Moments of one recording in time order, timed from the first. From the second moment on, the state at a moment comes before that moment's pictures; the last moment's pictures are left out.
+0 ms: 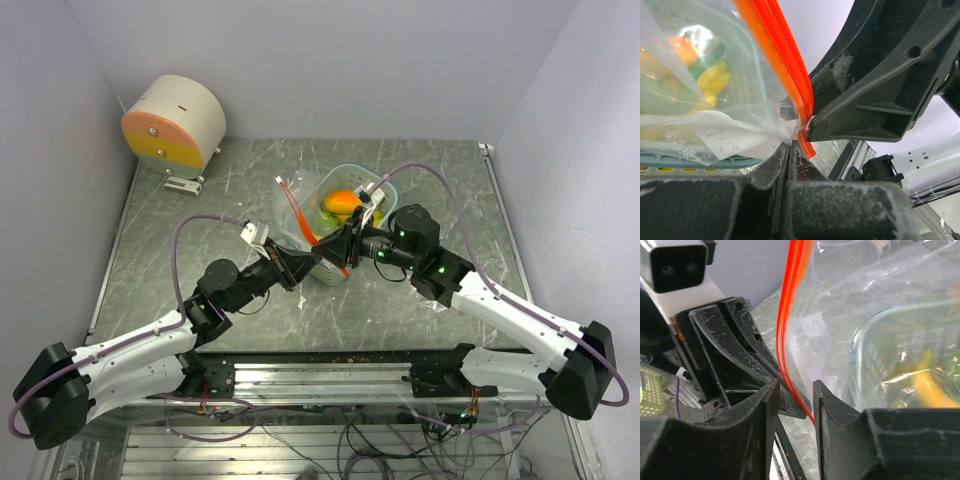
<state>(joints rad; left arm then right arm) -0.87 0.89 0.39 0.62 0.06 -0.62 0.80 1.10 0.87 0.09 -0.35 0.38</state>
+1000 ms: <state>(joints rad) -0.87 0.70 0.37 0.48 -0.01 -0.62 0.80 1.02 0.81 0.03 -0.22 0.34</state>
